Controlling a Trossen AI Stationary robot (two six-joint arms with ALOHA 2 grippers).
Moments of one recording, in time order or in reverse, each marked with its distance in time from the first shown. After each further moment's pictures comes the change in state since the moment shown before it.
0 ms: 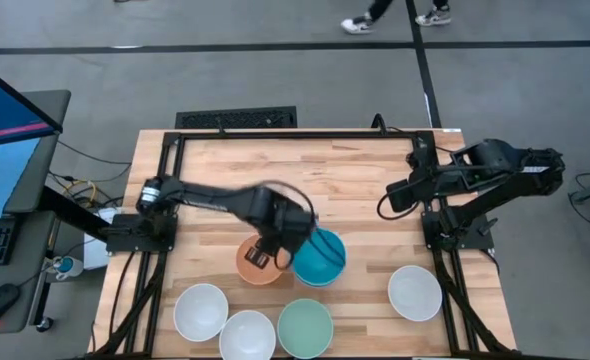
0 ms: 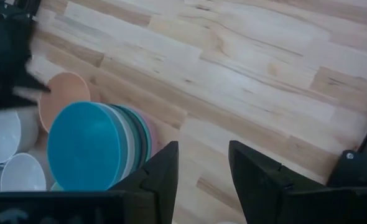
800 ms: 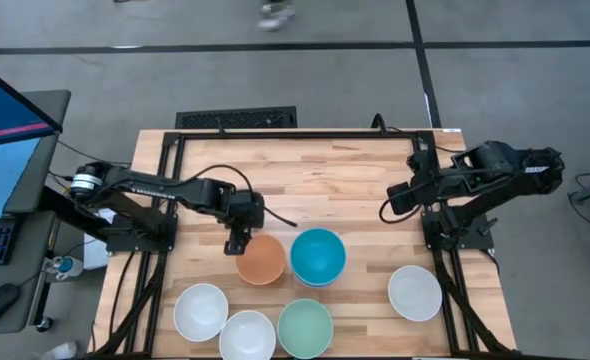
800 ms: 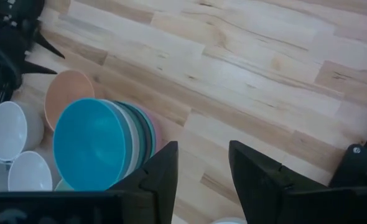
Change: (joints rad) left arm 0.126 -0.543 -0.938 0.600 0.061 -0.382; right arm 0.037 0.000 0.000 0.000 0.004 0.045
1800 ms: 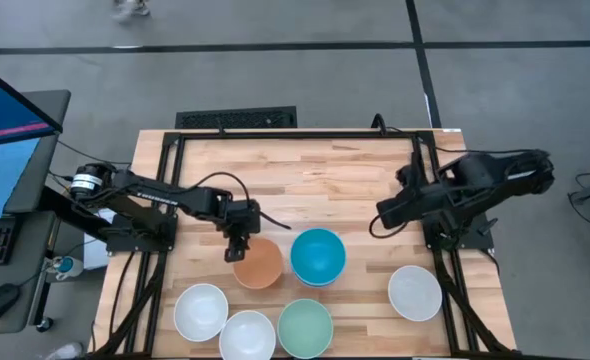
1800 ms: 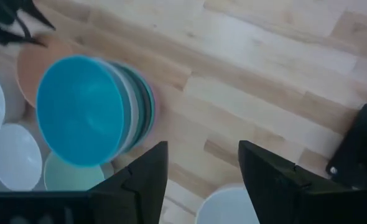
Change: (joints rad) left arm 0.006 0.001 -0.227 0.248 0.129 -0.158; right arm 0.059 0.090 -0.001 0.000 -0.077 0.105
